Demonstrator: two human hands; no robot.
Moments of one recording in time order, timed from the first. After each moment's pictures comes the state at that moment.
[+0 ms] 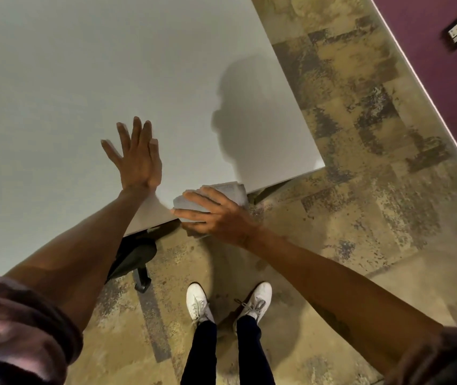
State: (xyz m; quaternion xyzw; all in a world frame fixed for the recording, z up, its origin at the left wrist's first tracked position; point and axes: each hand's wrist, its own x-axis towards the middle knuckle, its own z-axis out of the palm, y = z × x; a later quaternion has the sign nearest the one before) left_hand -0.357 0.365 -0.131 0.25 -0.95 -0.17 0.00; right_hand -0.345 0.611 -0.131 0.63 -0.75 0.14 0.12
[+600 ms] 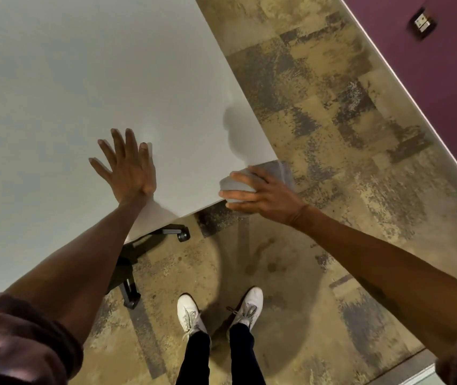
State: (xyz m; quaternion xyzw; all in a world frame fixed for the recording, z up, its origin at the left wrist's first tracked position) left_hand -0.402 0.444 -0.133 0.32 -0.94 -0.12 0.00; right_hand -0.461 0.776 -0.132 0.65 -0.75 0.02 0.11
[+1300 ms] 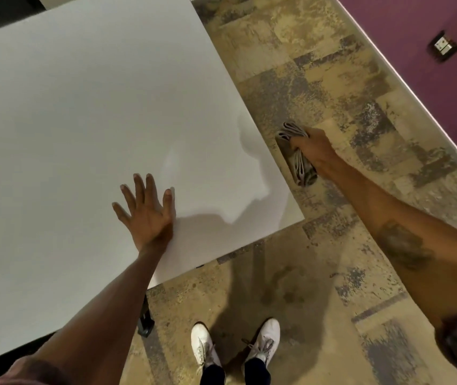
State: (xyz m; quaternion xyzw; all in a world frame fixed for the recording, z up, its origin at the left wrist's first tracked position) left_hand -0.409 0.442 -0.125 0.34 -0.93 -0.14 -0.02; right_hand -0.642 0.747 -0.073 -0.05 -0.85 0.47 -0.22
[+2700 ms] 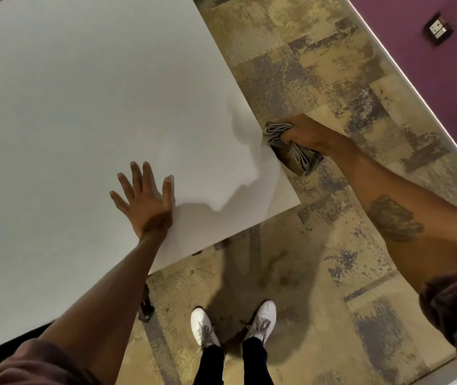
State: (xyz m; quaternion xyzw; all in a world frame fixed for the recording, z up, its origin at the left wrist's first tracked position) left_hand -0.409 0.440 -0.125 0.34 -0.93 -0.13 -0.02; right_hand -0.647 0.742 -0.049 0.11 -0.86 0.36 -0.35
